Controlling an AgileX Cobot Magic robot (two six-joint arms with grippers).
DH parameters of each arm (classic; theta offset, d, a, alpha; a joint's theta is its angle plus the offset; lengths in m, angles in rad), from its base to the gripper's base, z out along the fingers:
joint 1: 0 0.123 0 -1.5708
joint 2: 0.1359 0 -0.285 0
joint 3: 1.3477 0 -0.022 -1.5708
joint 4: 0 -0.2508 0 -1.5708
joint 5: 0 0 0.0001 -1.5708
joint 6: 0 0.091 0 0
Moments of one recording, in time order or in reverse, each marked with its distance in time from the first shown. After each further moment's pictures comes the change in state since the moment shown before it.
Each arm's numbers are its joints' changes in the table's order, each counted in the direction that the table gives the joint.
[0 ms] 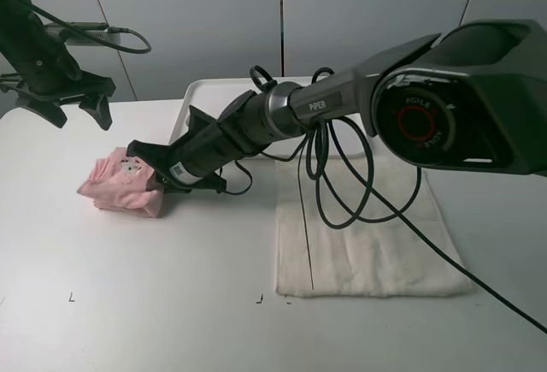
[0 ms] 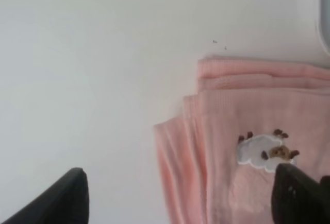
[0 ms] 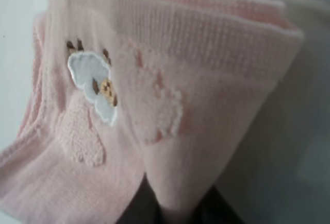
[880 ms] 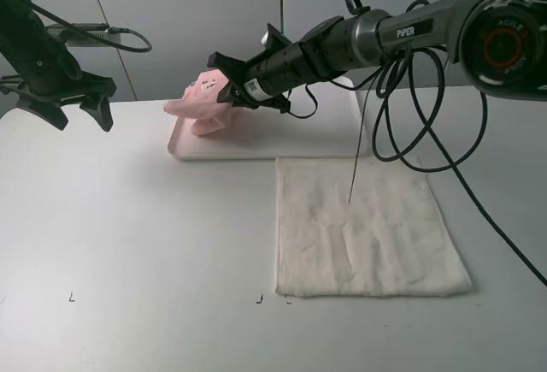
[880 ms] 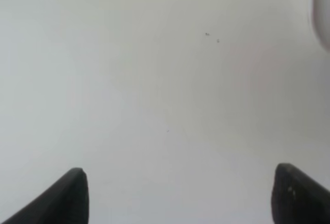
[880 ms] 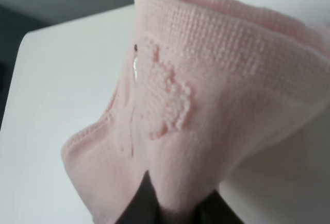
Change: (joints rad) left arm 0.000 0.000 0.000 0.020 -0.016 0.000; right arm -0.326 -0.098 -0.047 0.056 -0.014 -0.093
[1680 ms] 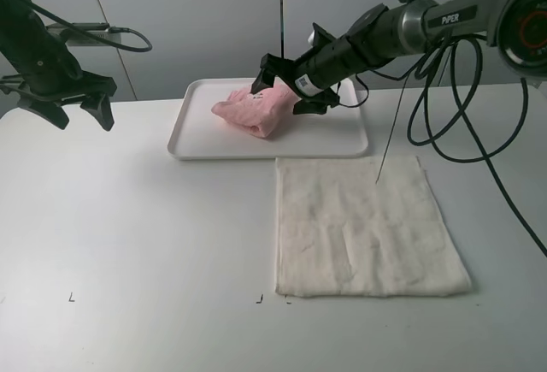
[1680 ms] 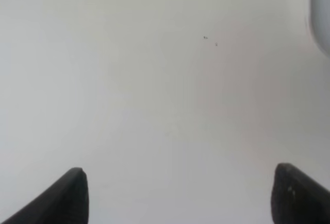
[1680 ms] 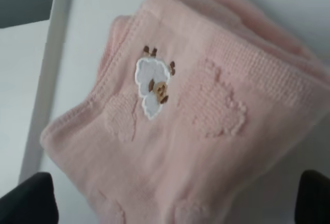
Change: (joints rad) left arm 0.000 0.000 0.000 0.008 0.006 0.008; right arm -0.126 -0.034 0.000 0.359 -0.085 0.171
